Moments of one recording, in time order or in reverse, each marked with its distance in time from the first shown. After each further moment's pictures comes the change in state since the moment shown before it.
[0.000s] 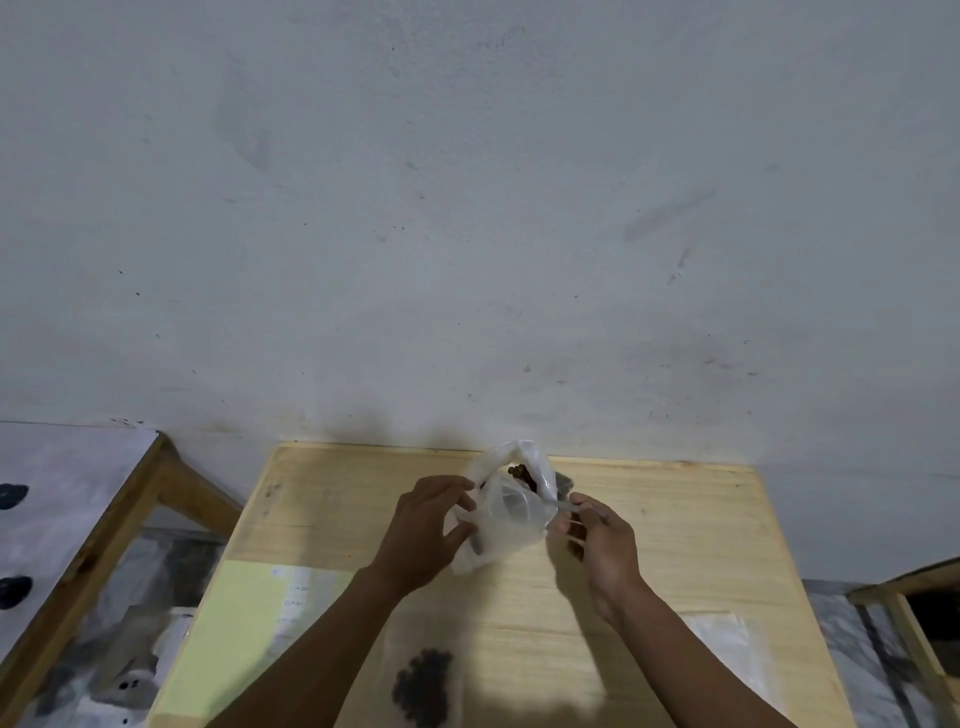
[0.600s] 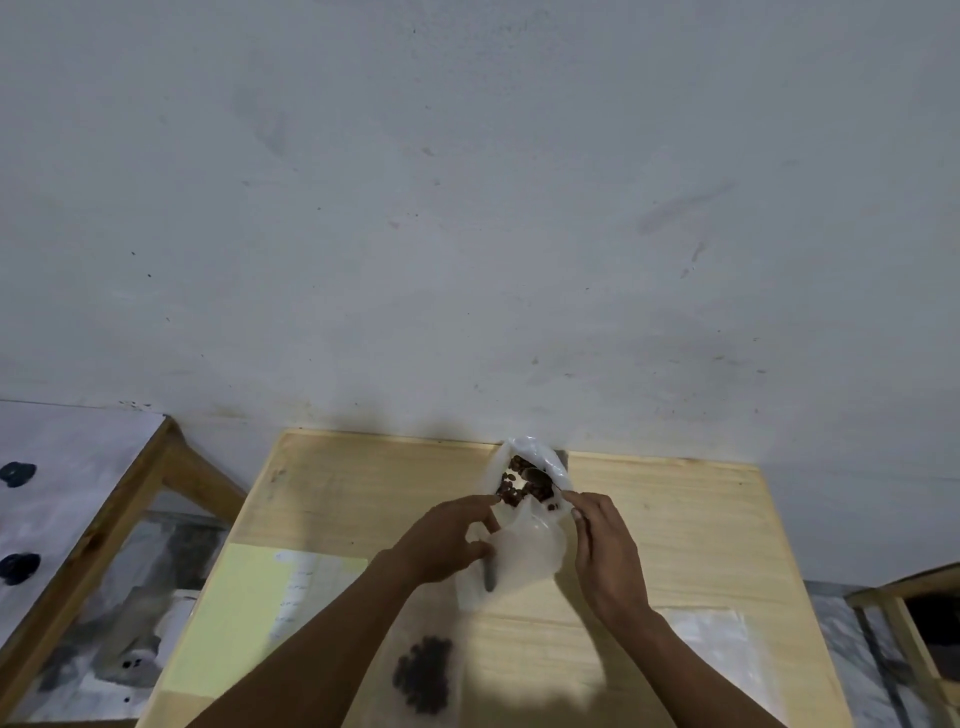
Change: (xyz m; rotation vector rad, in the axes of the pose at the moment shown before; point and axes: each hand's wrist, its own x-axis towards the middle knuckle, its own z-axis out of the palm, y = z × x) left_hand 0.004 0.001 0.016 -0.079 -0.399 -0.056; right_hand 0.006 0.034 -0.022 -0.749 -0.060 -0.858
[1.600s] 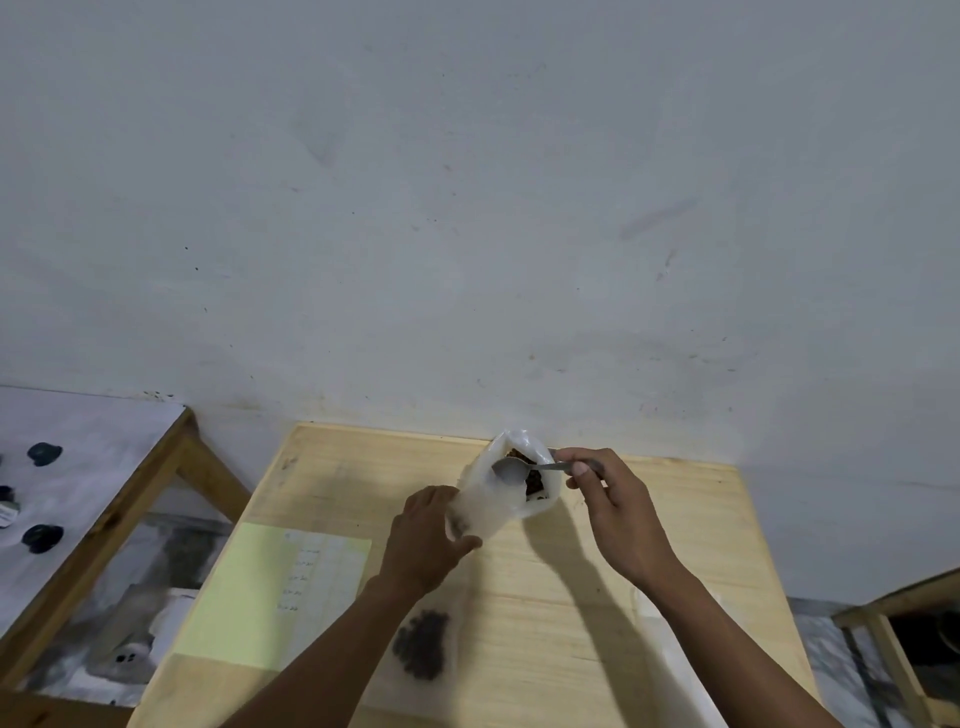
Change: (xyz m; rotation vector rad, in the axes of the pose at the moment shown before) left_hand -0.056 0.025 0.014 0.048 0.424 -0.226; right_hand 0.003 -0.080 -0.071 0.343 -0.128 0.045
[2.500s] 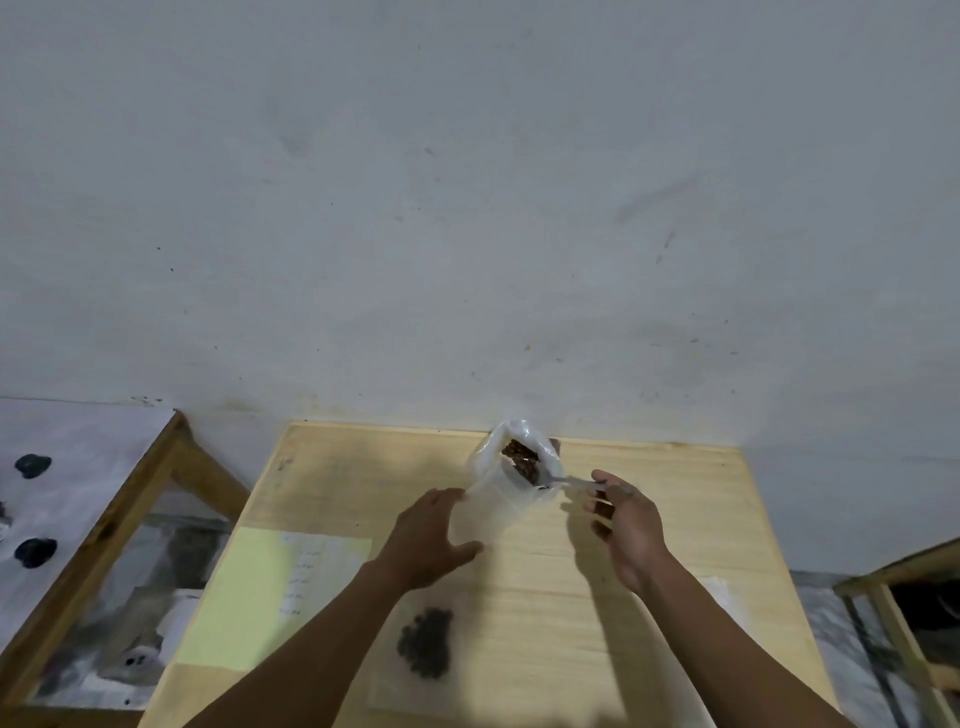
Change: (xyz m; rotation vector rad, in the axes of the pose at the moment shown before) left_hand 0.012 -0.011 -0.004 0.099 -0.234 0.087; right_hand 0.011 0.060 0.011 0.516 0.296 0.694
